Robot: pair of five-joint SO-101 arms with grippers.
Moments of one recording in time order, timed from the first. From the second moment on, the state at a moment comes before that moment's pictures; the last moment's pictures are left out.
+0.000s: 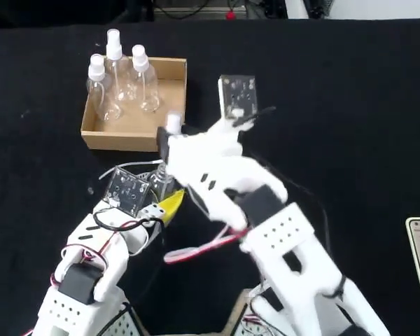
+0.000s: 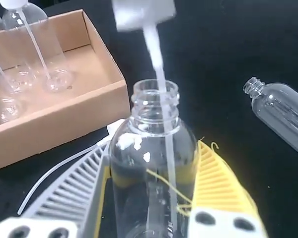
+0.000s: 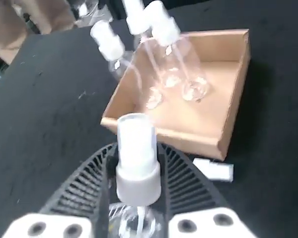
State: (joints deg) left arm 18.0 -103.4 89.4 45.2 -6.8; right arm -33.8 -43.9 45.1 38.0 -25.5
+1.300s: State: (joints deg) left arm 17.7 -103.3 89.5 45.5 -6.8; right arm -38.2 -59.9 71.7 20.3 -14.3
